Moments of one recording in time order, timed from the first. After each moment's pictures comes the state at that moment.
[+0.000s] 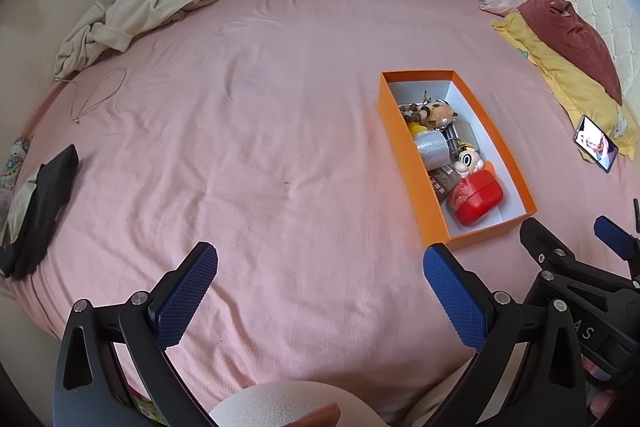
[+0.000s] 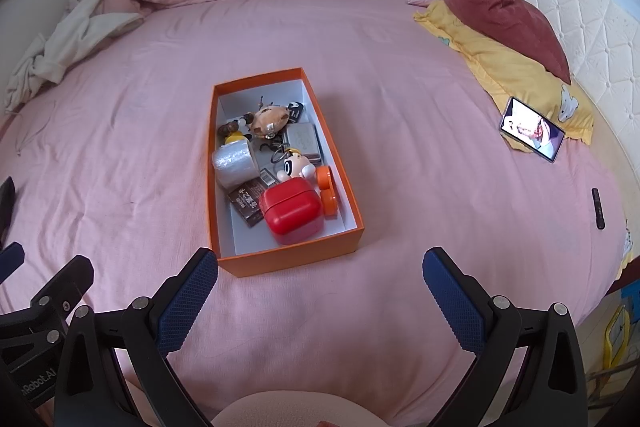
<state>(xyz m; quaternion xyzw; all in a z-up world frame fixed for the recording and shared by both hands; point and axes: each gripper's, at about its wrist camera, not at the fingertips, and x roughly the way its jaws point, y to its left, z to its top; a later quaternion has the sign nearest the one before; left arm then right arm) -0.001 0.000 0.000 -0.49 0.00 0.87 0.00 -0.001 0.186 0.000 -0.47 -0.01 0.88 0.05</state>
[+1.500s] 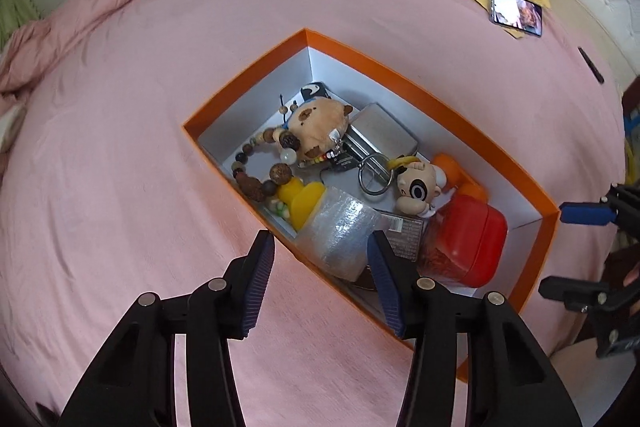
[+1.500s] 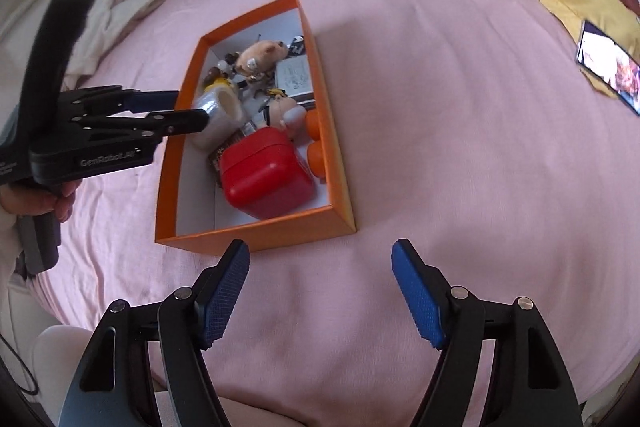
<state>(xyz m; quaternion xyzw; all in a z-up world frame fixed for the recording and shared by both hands) -0.157 0.107 -0.071 -0.50 0.22 0.79 0.28 -0.038 0.262 -0.073 -0.55 0.10 0.82 -0.08</state>
